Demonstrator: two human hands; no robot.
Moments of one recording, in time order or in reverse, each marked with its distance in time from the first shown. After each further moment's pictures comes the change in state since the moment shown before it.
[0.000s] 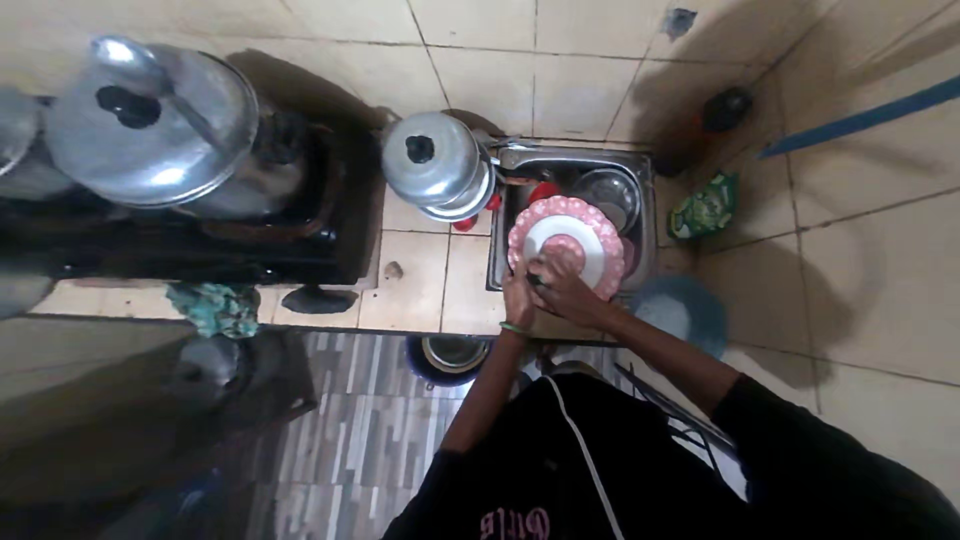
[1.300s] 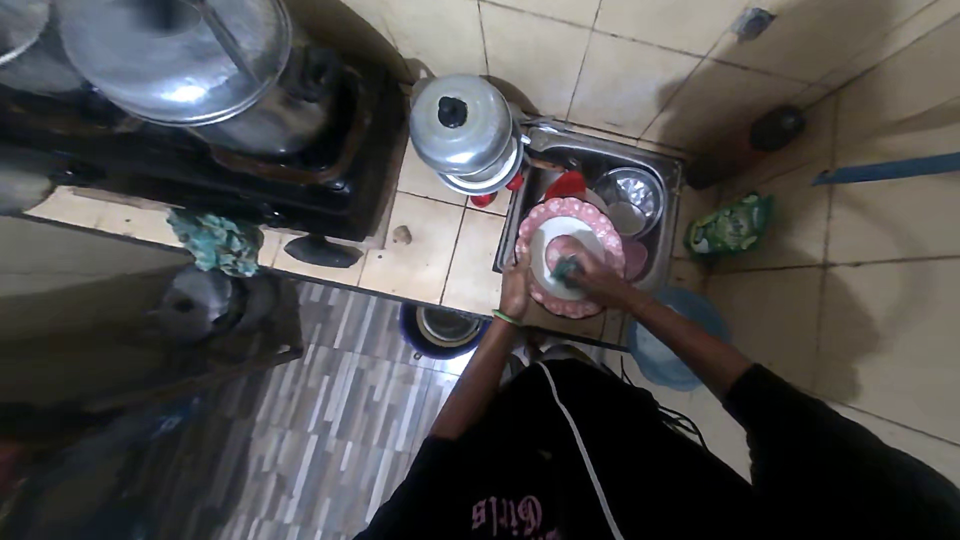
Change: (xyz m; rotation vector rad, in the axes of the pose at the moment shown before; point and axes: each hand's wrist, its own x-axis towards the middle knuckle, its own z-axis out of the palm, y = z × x) left_hand -0.001 -0.012 -0.031 0.042 -0.088 0.027; right_hand -0.005 0.057 -0.010 0.234 -0.062 0.120
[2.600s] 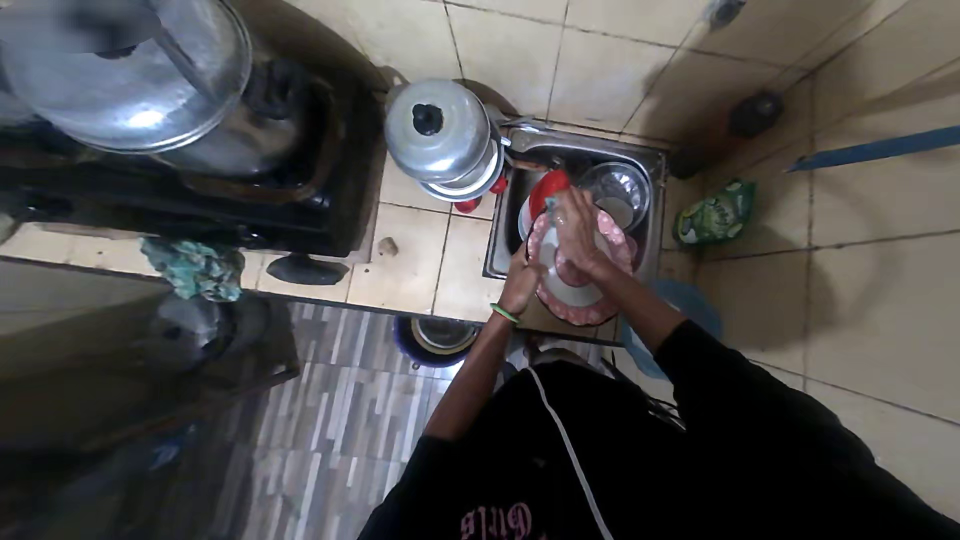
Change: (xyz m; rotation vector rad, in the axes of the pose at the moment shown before) left_hand 0.006 0.036 0.021 0.228 -0.215 0.054; right_hand 0.081 -0.022 -0.005 -0.290 0.626 -0.075
